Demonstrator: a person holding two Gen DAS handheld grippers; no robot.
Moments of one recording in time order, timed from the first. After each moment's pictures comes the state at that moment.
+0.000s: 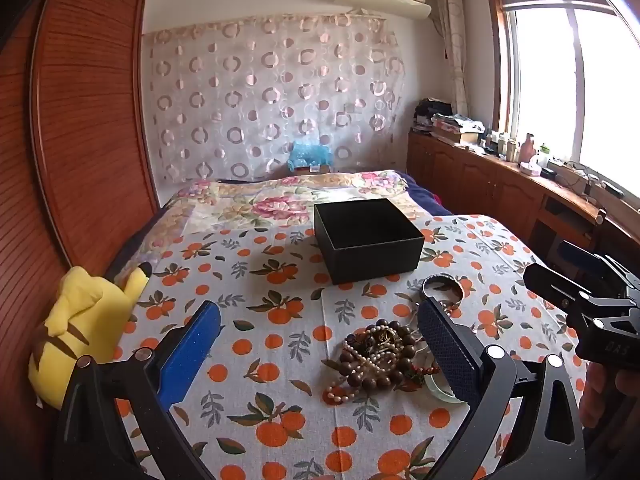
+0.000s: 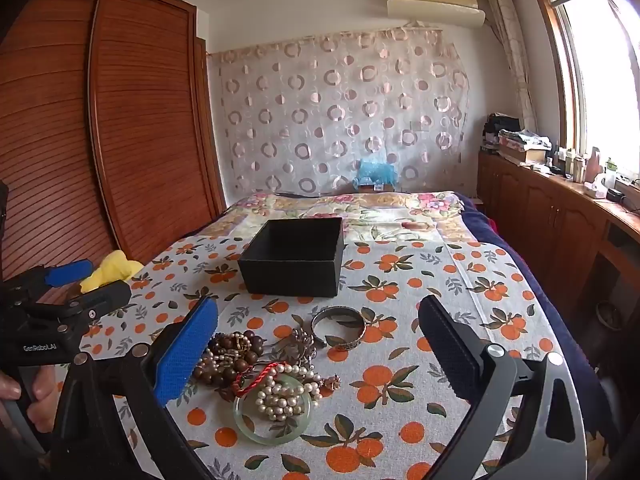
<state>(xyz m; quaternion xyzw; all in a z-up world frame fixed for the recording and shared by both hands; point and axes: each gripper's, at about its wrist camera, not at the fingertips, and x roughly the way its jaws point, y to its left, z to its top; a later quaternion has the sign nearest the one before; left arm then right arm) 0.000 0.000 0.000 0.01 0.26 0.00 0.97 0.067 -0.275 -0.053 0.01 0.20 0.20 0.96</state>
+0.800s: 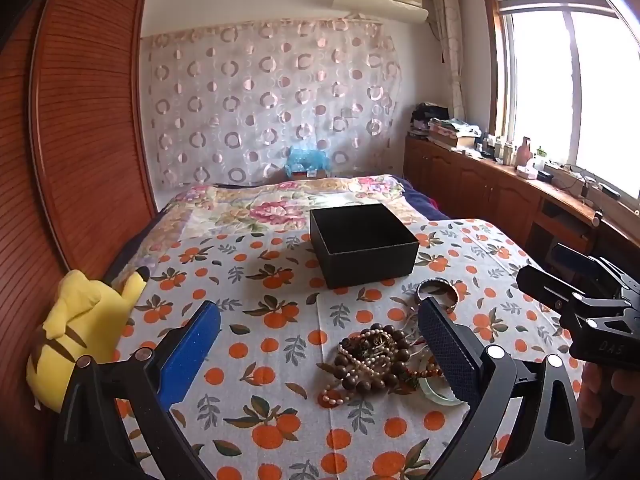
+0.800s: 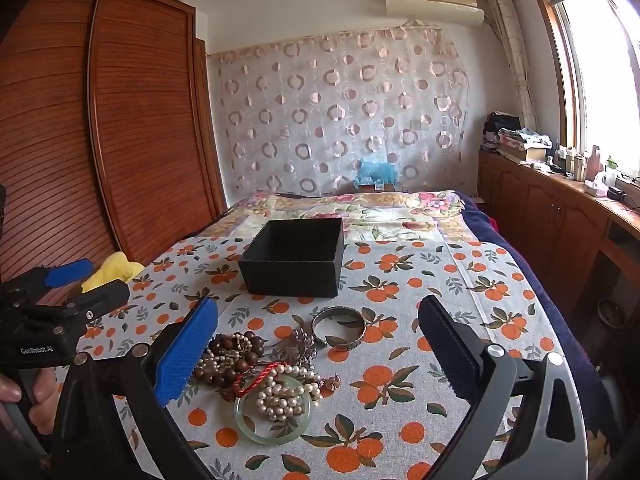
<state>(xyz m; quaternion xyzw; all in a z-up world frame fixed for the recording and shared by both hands) -0.003 -0.003 0.005 0.01 0.25 0.00 0.97 0.068 -0.275 -0.053 0.00 0.21 0.20 0.96</state>
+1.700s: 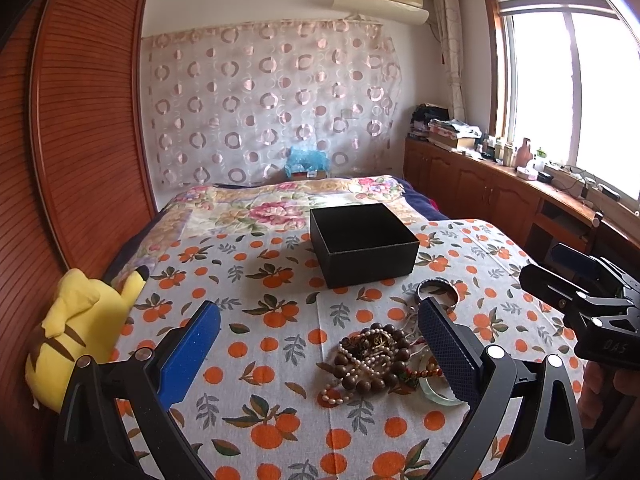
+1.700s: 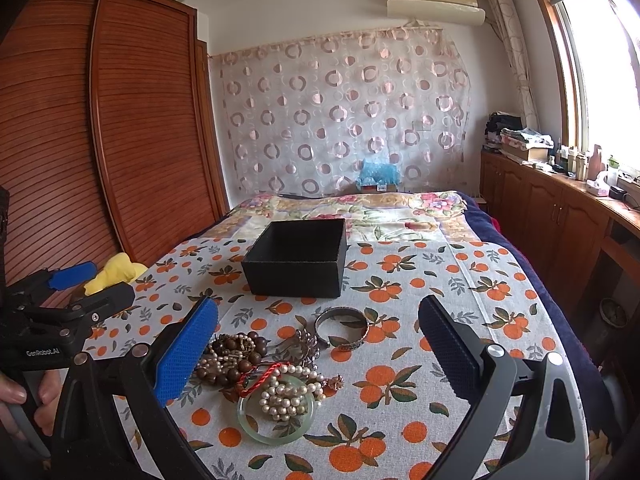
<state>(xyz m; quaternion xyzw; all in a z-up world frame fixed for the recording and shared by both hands) -0.004 -0.005 0.011 0.00 0.24 -0.01 0.97 0.067 -0.277 -0.054 0.01 0.21 0.20 0.96</state>
